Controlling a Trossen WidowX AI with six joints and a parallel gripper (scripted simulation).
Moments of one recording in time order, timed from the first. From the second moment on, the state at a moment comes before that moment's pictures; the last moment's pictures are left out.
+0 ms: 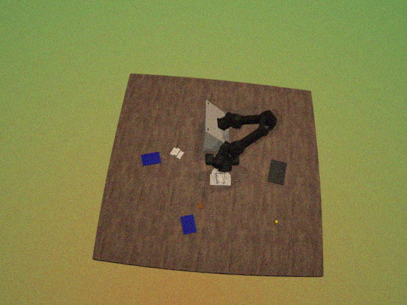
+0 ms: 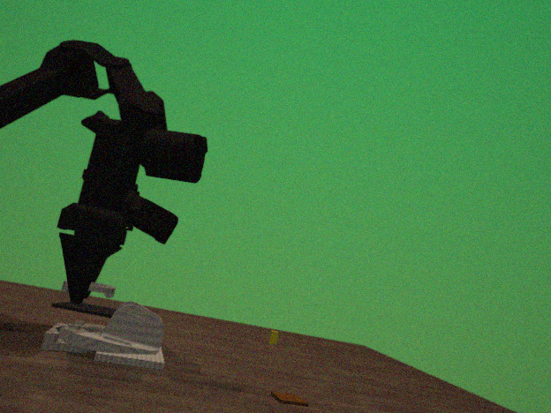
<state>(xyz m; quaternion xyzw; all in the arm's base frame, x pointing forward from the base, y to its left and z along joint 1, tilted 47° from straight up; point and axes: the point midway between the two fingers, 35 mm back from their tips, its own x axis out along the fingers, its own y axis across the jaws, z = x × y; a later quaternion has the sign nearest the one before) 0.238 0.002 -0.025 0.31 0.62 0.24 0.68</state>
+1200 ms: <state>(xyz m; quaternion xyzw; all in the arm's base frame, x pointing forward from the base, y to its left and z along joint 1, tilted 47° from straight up) 0.239 0.024 -0.044 0.32 0.62 0.24 0.68</state>
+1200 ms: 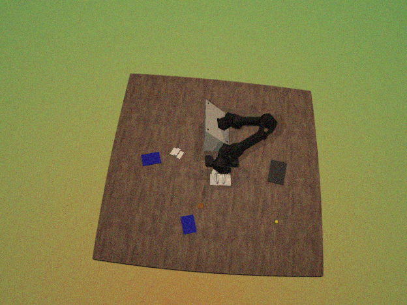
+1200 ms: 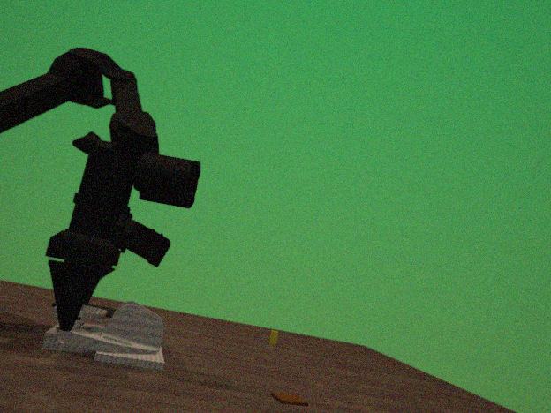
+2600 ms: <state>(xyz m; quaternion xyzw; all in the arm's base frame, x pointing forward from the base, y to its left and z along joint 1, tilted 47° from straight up) 0.240 0.030 -0.050 0.32 0.62 0.24 0.67</state>
